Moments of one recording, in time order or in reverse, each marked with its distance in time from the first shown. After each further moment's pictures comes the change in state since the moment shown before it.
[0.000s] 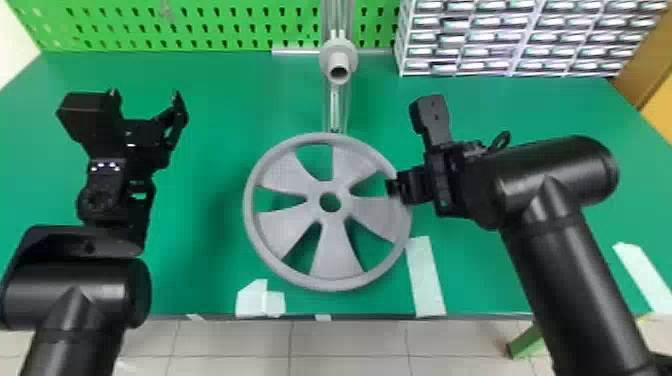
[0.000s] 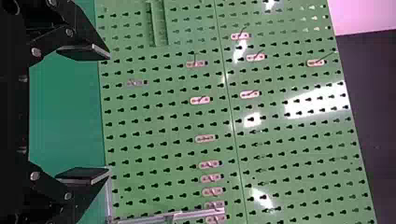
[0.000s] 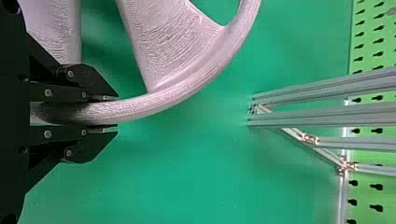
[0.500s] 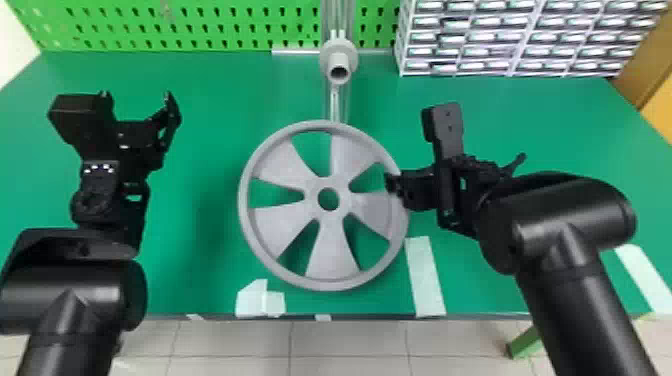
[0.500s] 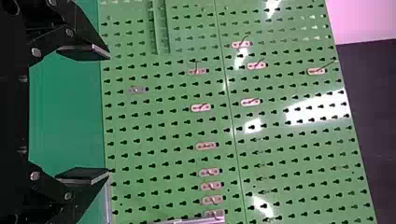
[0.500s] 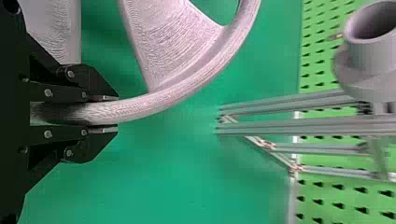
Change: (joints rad) left arm 0.011 0.000 0.014 -0.009 0.011 0.004 0.017; right arm 0.143 -0.029 -0.022 -0.110 -0.020 -0.229 0.000
